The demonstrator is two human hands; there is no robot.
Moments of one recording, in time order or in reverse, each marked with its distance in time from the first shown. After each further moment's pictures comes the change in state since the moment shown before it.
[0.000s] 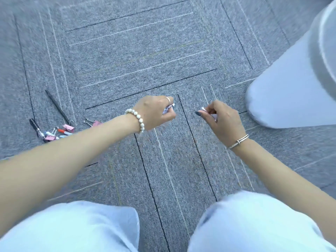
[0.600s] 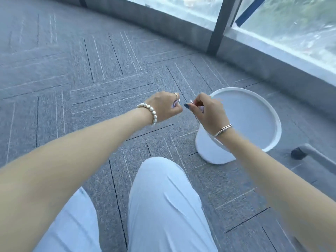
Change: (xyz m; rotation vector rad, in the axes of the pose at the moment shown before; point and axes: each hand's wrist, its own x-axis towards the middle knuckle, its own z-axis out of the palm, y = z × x) left_hand 0.088 0.170 -0.175 0.038 0.211 0.061; right_hand 0.031 -0.001 -0.224 0.114 0.296 -0.091
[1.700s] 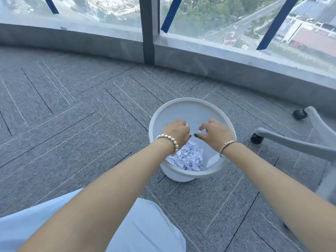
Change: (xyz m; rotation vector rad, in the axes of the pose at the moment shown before) left_hand 0.145 0.115 0.138 0.140 -0.247 0.283; right_hand -0.029 0.173 -0.062 -0.464 -0.220 0.582
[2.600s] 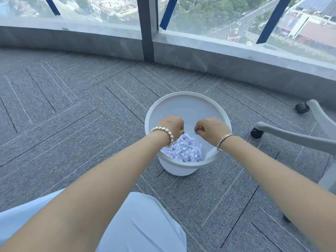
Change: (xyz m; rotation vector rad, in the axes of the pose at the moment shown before) left_hand -0.007 0.006 -0.006 -0.067 -0.030 -0.099; right_hand -0.010 0.005 -0.001 0.029 -0.040 -0.113
